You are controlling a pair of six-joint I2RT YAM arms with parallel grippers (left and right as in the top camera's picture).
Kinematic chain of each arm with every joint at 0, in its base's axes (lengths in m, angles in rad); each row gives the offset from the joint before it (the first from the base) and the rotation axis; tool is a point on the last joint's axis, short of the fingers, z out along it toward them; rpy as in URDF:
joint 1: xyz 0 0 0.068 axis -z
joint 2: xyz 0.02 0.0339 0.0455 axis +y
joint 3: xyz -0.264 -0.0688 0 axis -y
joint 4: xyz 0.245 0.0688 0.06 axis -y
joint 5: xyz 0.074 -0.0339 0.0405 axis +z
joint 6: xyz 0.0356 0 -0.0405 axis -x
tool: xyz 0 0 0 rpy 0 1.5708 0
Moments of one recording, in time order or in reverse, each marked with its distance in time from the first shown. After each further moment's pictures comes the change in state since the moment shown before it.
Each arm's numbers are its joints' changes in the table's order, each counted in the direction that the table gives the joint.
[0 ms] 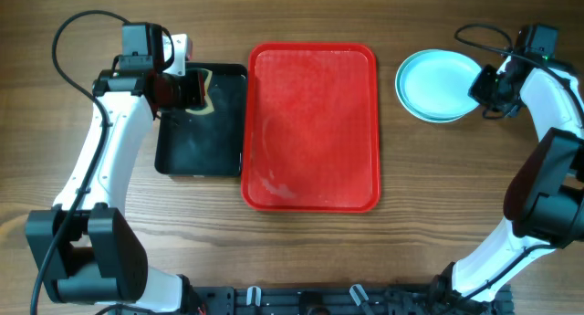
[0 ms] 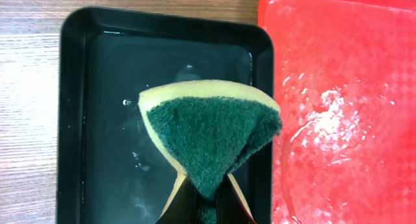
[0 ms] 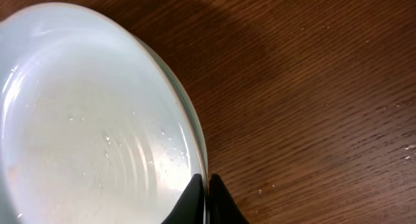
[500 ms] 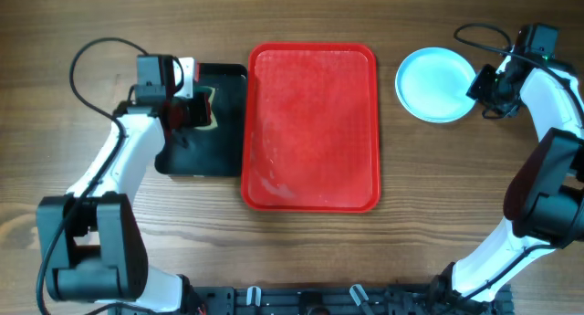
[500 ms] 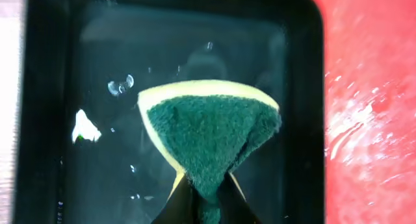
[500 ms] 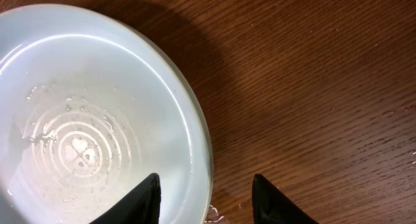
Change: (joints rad) left arm 0.000 0.008 -0.271 0.314 0.025 0.000; right arm 0.000 0.000 0.000 0.004 0.011 0.010
